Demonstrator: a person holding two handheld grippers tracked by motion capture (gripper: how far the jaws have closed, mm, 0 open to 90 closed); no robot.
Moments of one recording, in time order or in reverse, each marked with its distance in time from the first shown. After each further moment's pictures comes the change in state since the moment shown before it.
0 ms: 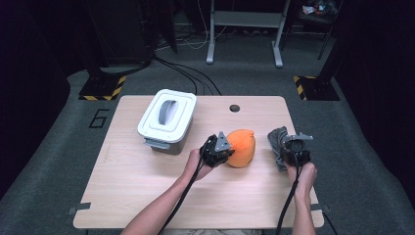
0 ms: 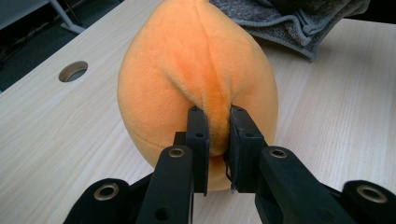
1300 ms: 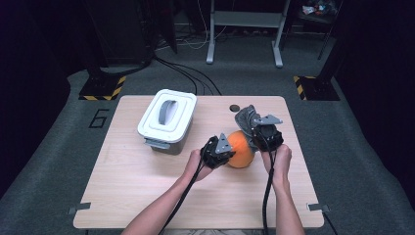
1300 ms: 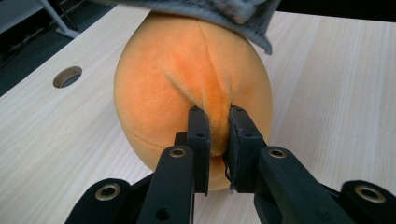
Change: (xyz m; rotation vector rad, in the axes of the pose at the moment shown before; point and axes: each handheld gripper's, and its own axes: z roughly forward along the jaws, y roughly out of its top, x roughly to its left) left arm -0.003 0.001 -0.002 -0.001 -0.017 0.015; right arm 0.092 0.067 -0.053 -0.202 0.102 -0.231
